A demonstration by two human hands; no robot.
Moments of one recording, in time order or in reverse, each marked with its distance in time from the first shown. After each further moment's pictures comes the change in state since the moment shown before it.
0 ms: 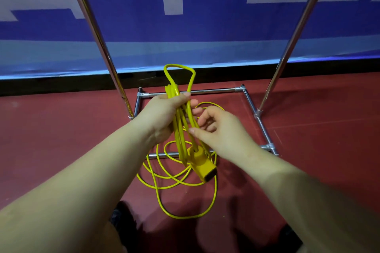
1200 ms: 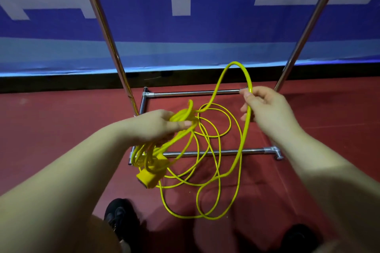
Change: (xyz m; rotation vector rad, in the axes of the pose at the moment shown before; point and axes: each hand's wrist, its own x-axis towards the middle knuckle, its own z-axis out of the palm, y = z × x) left_hand -0.005 0.005 -0.057 0.978 -0.252 -0.087; right_hand 0.021 0.011 -0.053 0.239 0.262 0.175
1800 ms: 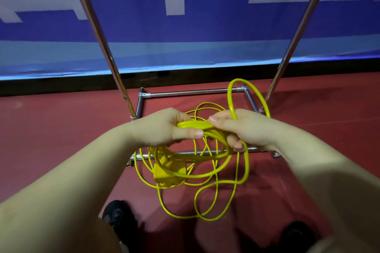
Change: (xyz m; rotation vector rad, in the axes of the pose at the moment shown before) left_hand 0.001 0.021 0.018 0.075 -0.102 0.263; right_hand -0.022 -0.020 0.003 -0.123 -0.751 0.176
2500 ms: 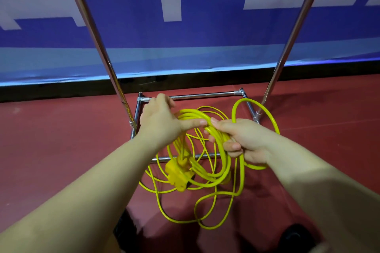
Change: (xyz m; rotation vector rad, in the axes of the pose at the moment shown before) left_hand 0.016 0.006 0.018 0.255 0.760 -0.196; right_hand 0.000 0.012 0.007 0.495 0.117 0.152
